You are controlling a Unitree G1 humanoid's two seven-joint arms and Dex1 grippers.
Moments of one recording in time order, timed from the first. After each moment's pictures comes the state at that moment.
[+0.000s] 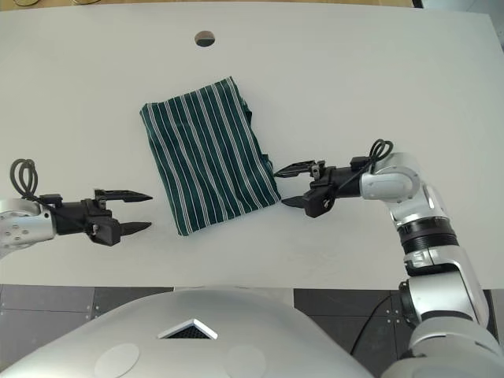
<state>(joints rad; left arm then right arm) 0.01 1.20 -0.63 0.08 0.14 -0.72 -0.45 -0.29 -0.69 0.33 0.52 -0.30 -1.08 0.97</state>
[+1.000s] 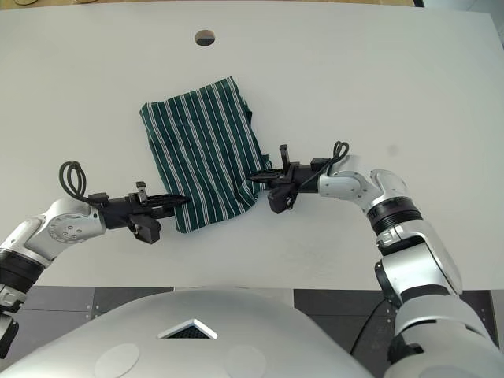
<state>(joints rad) 0.00 0.86 -0.49 0.16 0.35 -0.85 -0.47 -0.42 -0.60 0.54 0.68 -0.57 -1.11 0.51</state>
